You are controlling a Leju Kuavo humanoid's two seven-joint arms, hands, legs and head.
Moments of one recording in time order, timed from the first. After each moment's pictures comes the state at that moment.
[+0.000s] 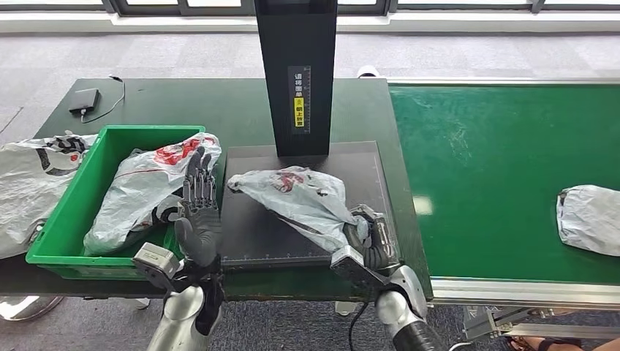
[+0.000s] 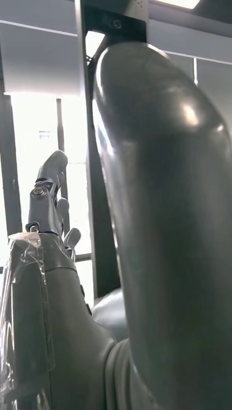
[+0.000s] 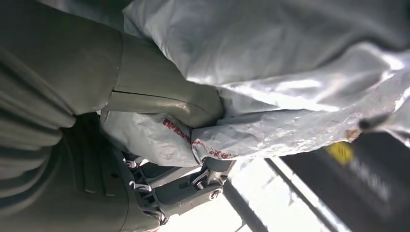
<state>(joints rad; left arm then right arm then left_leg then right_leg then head) -0.11 -0.22 -0.19 -1.35 0.04 -0.07 -0.70 -0.27 0.12 0.34 -0.81 0.53 -0.41 -0.69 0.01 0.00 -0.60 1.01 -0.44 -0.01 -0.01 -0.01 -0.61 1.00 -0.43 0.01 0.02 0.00</state>
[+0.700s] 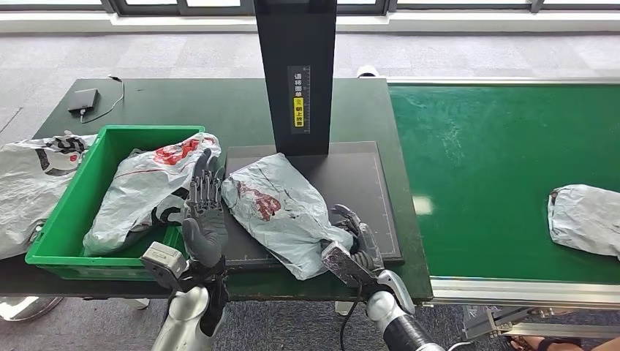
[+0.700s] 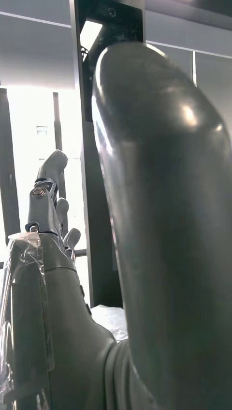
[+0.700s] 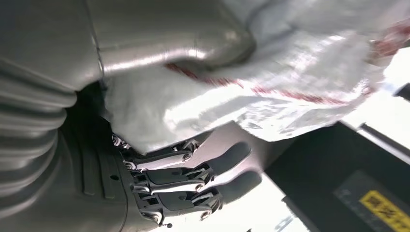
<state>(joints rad) -0.11 -0.24 -0.20 -1.32 0.03 -0.06 -0.70 -0.34 0.15 0.37 -0.57 0.45 -0.31 -0.67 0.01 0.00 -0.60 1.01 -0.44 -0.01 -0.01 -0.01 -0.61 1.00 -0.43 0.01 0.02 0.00</state>
